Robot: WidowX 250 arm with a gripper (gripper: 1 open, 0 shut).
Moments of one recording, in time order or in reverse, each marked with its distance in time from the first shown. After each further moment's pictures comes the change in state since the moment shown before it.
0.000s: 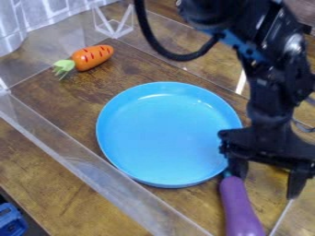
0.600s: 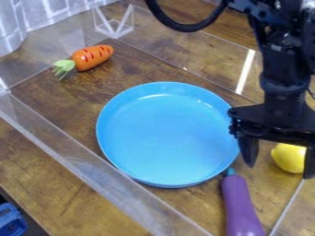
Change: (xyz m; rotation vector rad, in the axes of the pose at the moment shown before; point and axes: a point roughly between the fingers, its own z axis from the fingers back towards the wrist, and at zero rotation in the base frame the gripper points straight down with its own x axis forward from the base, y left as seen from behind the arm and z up) arm 0.011 -0.013 0.031 -0.017 -0.004 0.016
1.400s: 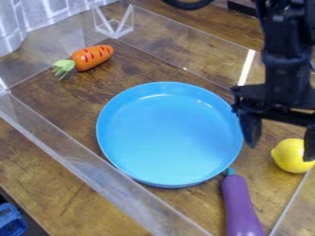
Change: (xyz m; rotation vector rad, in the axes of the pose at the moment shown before) arm 0.012 0.002 0.014 -0.009 0.028 -0.082
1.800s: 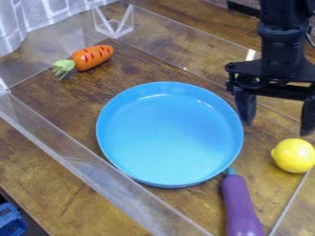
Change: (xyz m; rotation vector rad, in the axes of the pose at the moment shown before) arm 0.013 0.002 0.023 0.012 -0.031 0.033
